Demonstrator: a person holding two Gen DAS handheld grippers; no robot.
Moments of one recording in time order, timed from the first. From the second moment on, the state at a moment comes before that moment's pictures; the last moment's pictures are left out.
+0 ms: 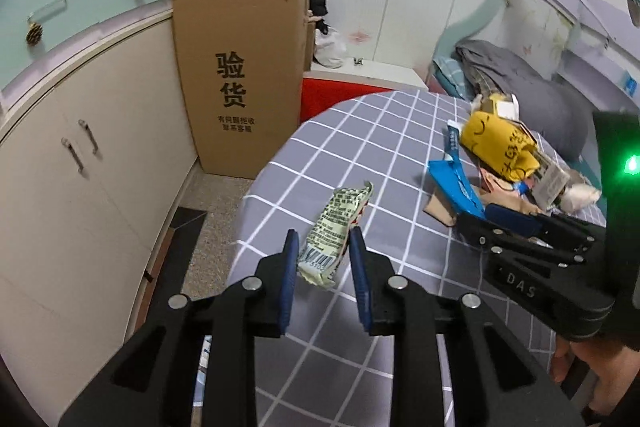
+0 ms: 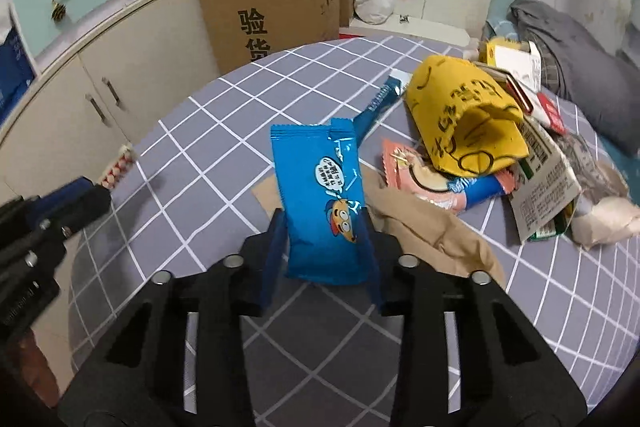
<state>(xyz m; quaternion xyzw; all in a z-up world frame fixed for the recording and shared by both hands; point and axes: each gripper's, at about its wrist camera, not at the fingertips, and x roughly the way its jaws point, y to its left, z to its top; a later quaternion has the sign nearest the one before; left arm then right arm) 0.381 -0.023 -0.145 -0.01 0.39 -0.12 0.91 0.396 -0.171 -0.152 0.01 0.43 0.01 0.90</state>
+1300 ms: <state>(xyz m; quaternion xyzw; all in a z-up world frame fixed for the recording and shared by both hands) 0.305 0.231 -0.169 -0.14 0.42 0.08 0.89 0.343 0.083 -0.128 0.04 0.40 0.29 0.87</state>
